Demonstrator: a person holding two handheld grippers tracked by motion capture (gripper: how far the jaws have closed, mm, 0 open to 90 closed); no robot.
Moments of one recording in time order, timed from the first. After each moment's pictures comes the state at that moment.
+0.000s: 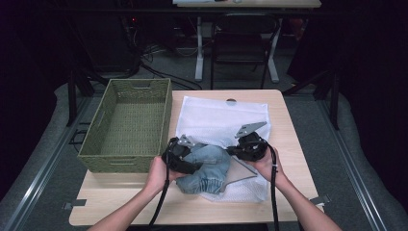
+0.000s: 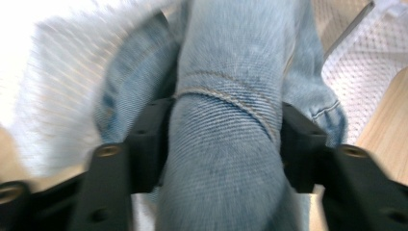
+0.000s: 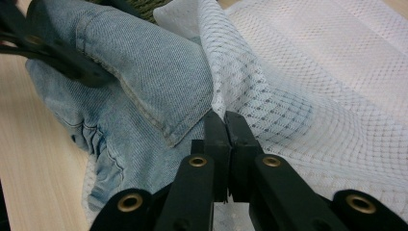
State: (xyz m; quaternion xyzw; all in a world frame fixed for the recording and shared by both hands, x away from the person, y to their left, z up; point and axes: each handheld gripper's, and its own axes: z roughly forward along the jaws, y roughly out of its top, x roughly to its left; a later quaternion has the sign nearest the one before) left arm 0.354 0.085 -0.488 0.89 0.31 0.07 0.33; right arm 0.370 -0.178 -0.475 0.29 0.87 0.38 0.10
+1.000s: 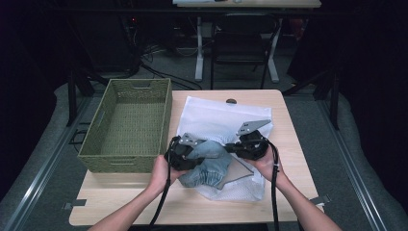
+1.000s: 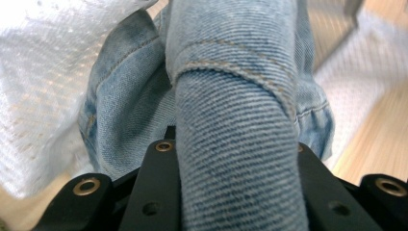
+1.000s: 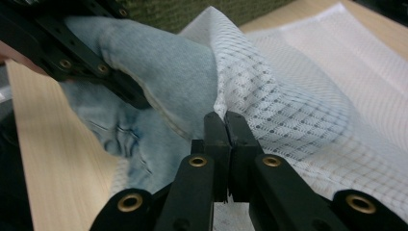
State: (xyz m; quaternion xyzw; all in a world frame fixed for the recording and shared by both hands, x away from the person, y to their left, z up) left arm 0.357 0.073 -0.488 0.88 0.31 0.07 0.36; right arm 0.363 -0.177 -0.457 0.28 0.86 0.42 0.11
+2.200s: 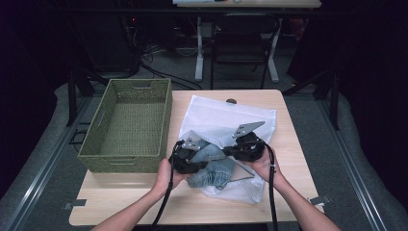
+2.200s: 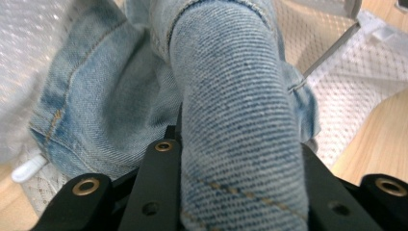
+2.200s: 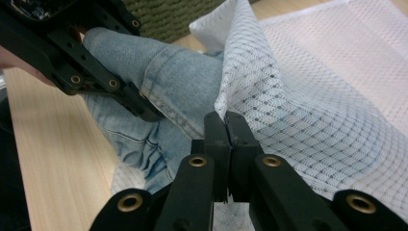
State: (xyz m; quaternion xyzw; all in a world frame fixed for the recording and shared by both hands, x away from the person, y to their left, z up) left arm 0.358 0.066 -0.512 0.88 0.29 0.05 0.37; right arm 0.366 -0.170 -0.470 0.28 0.87 0.40 0.09
